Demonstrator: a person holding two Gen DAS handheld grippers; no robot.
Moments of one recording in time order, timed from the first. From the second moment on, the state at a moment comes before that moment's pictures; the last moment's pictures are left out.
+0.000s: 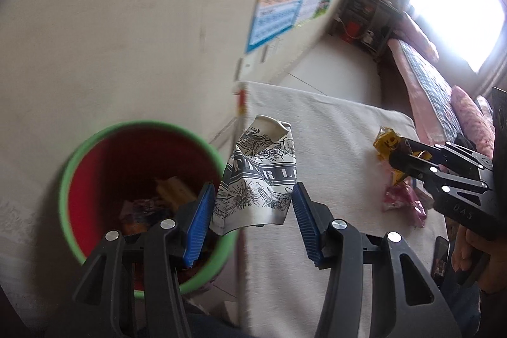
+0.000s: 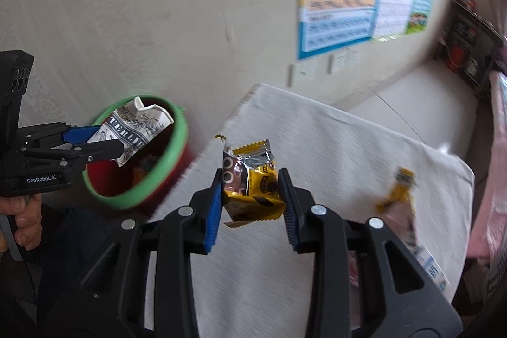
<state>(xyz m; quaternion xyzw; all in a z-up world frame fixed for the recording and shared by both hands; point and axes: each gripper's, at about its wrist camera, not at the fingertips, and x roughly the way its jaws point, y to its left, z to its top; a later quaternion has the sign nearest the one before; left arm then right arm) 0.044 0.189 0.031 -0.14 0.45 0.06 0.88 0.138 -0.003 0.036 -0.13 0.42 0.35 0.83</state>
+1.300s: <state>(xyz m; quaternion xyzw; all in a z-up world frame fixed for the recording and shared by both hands) 0.001 0.275 0.044 -0.23 0.39 0.11 0.89 0.106 0.097 0.029 -0.17 0.40 0.42 0.80</state>
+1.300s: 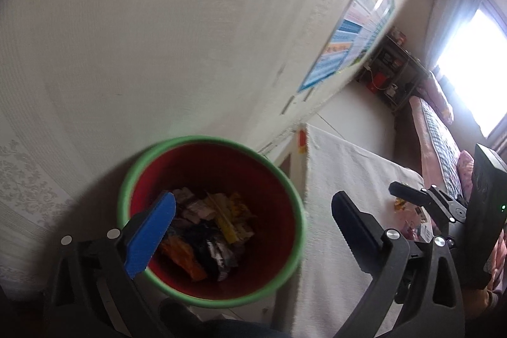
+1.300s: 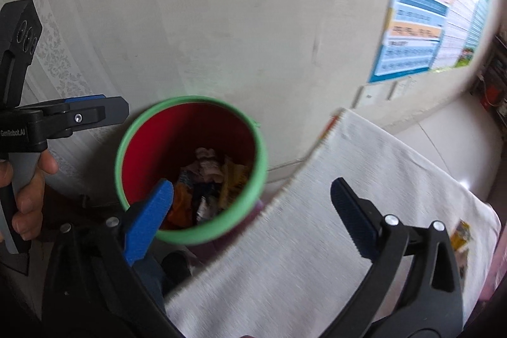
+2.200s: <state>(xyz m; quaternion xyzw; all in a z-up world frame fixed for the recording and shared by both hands) 0.073 0.078 0.032 -0.16 0.44 -0.04 0.88 0.142 -0.173 0.037 -0.10 0.42 0.24 0.87</state>
